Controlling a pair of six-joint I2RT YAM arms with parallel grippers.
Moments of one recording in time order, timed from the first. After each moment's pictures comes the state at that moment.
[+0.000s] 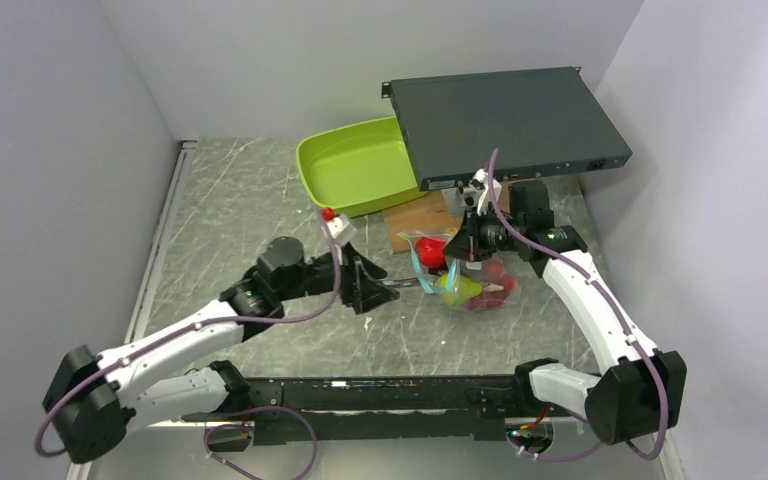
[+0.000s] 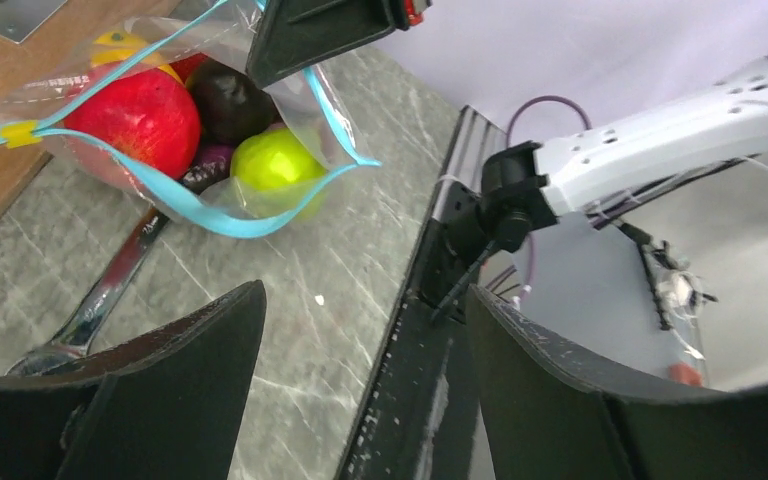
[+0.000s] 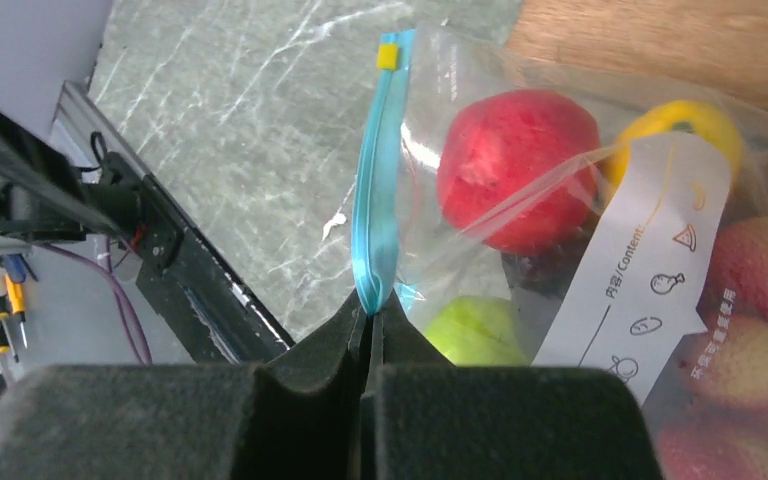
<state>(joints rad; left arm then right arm) -0.78 0.96 0.64 0.22 0.53 -0.51 0.23 1.15 0.98 -0.59 -0.64 0.15</state>
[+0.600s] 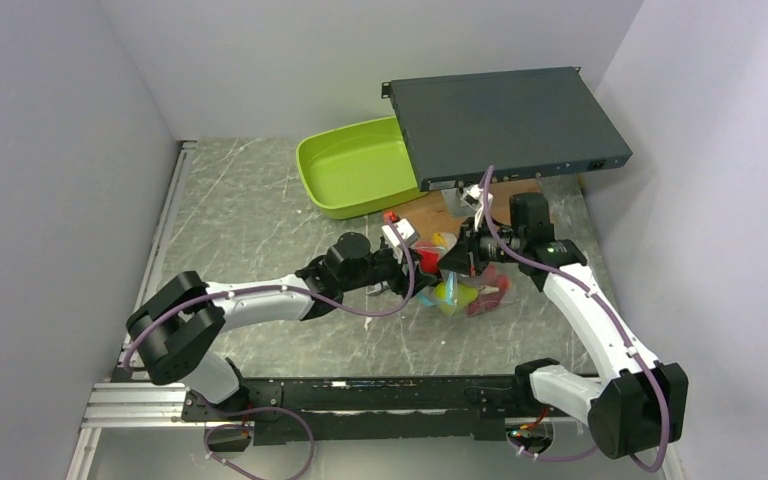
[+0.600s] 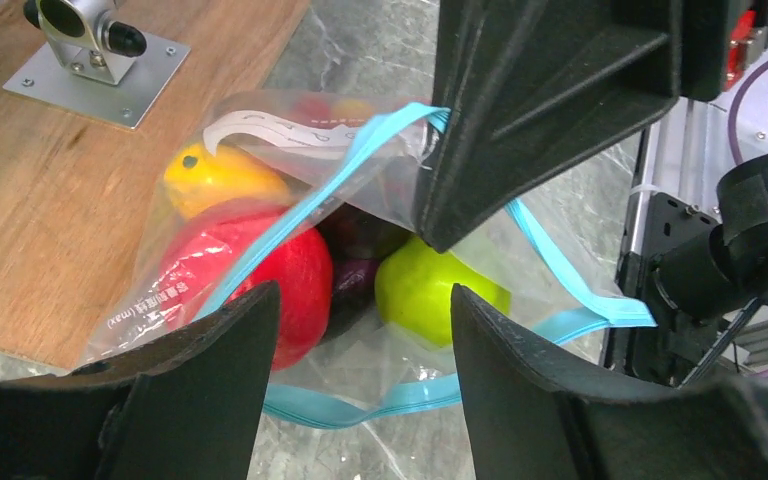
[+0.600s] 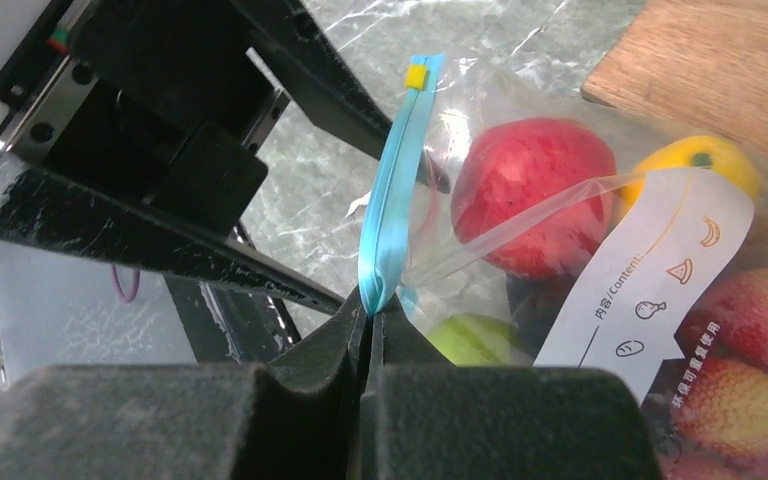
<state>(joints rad) -0.94 1.52 0.80 0.55 0.24 -0.17 0.23 1.09 0.87 -0.50 -0.83 -0.01</state>
